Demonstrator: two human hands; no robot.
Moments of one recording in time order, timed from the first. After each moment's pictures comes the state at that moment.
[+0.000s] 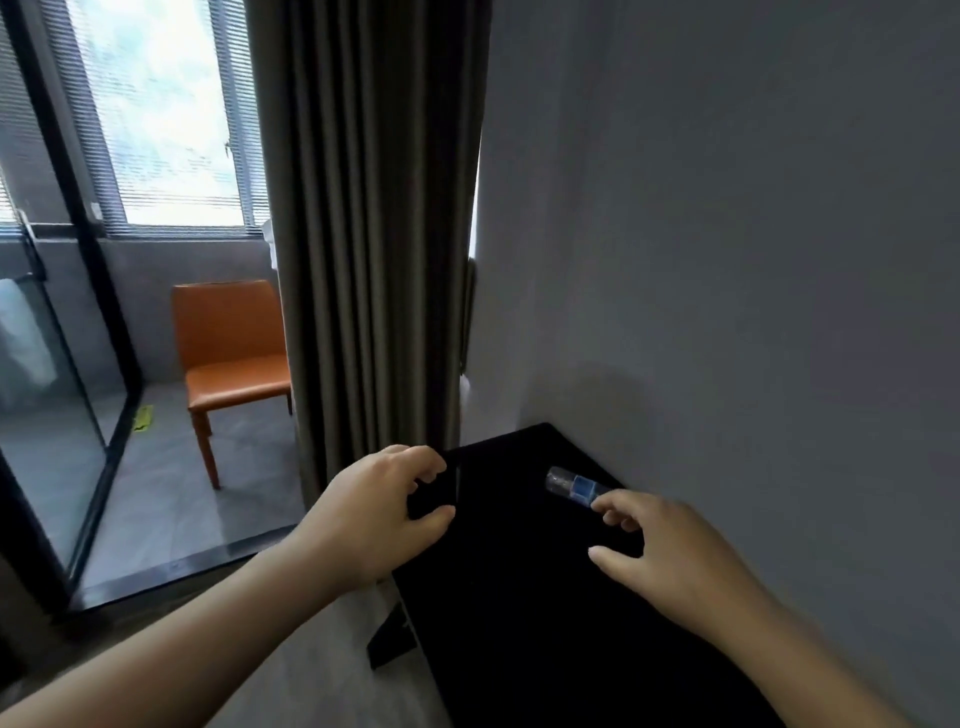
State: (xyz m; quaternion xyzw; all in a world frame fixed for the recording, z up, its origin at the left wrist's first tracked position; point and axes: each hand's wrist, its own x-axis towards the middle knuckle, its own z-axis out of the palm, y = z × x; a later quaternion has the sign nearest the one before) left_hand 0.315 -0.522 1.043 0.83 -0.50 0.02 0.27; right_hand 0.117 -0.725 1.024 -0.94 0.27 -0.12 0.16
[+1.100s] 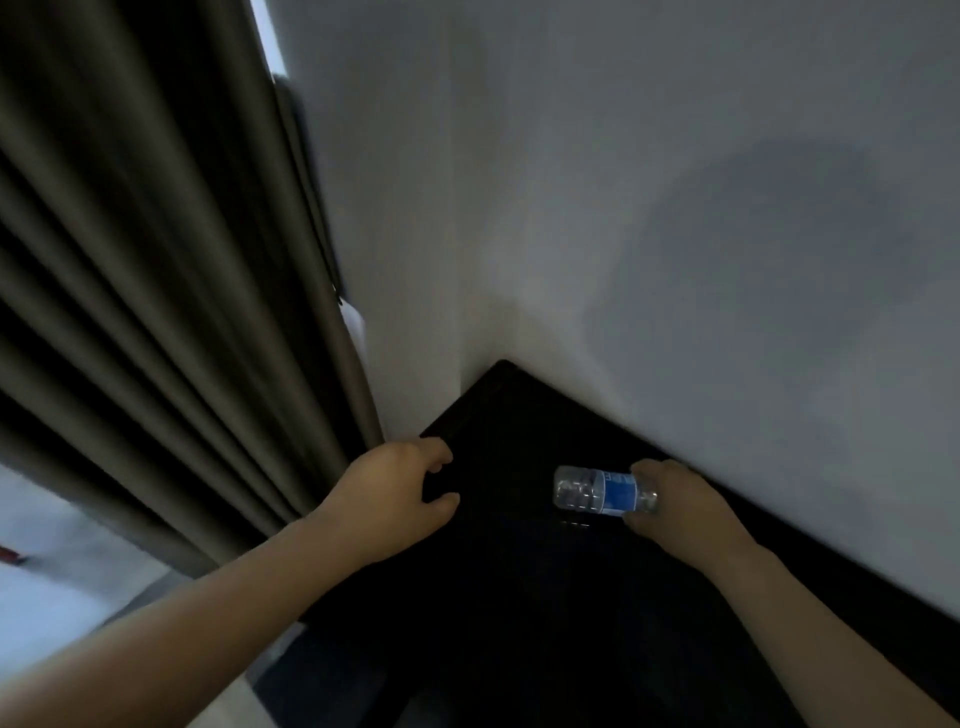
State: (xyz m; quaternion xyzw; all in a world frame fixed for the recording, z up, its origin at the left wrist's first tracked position) left_hand 0.665 -0.897 0.882 0.74 -0.63 -0.18 0.14; right_hand 0.385 -1.040 0.833 -0.83 0.52 0.02 0.21
